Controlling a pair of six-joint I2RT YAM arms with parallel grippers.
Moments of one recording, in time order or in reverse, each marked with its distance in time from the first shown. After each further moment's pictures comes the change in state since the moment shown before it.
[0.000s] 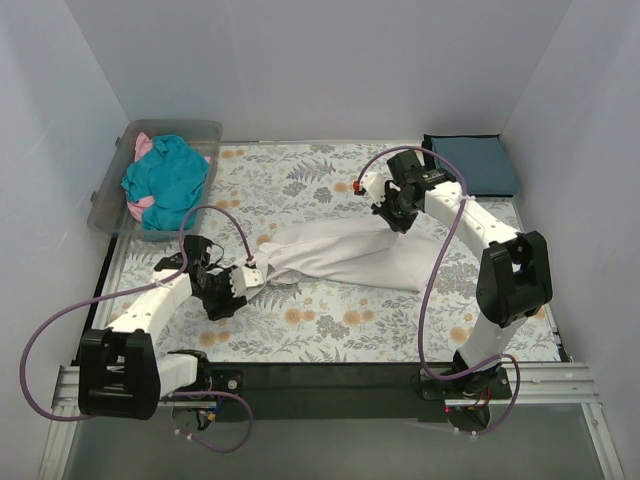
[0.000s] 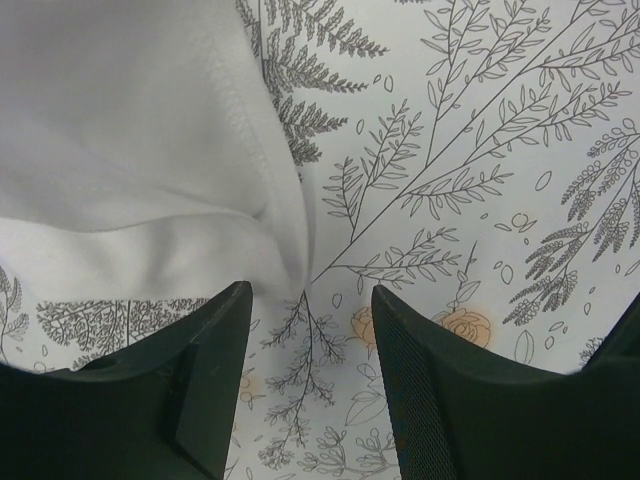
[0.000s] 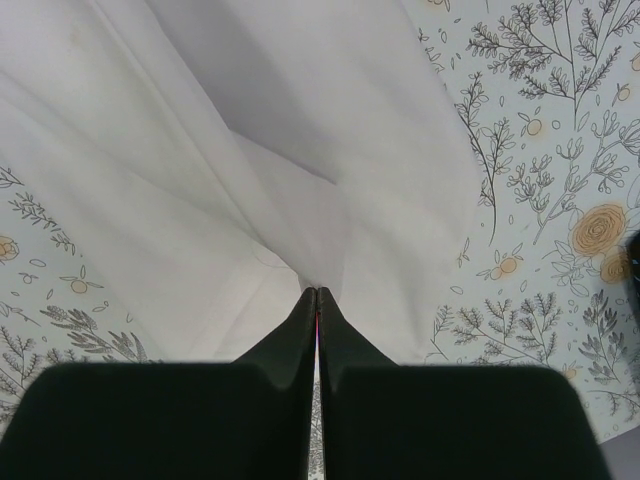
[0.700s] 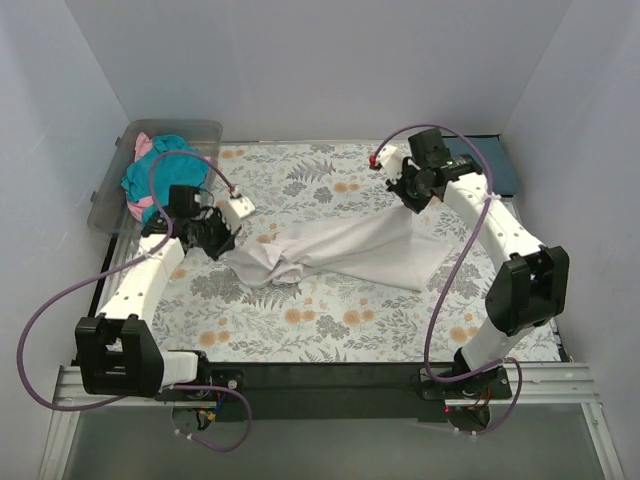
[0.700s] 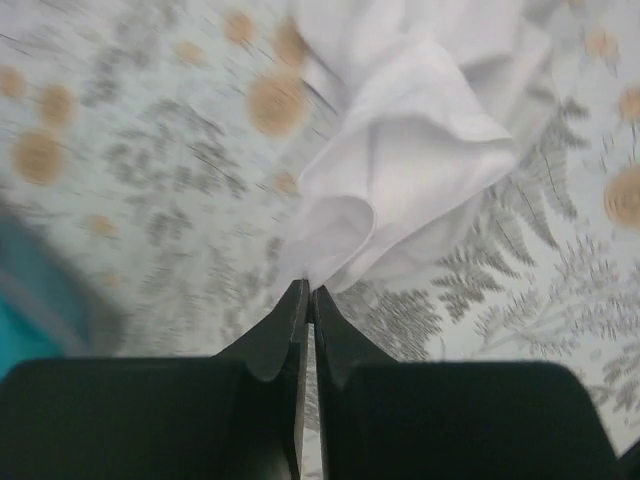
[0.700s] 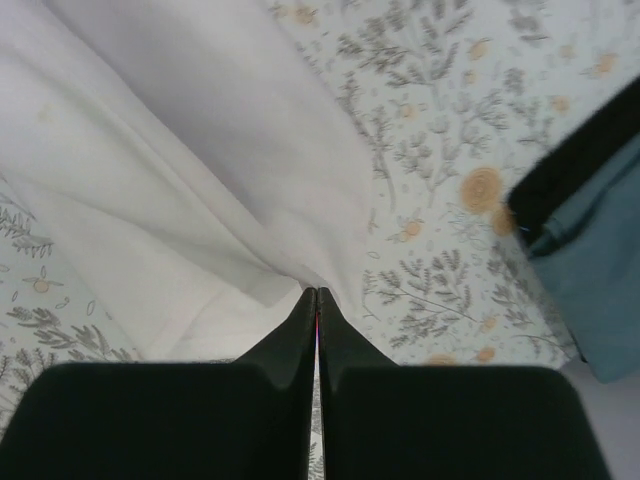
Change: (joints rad) left arm -0.006 0.099 0.283 0.083 0.019 -0.332; right arm -0.051 -0.061 0.079 -0.043 0.032 -0.003
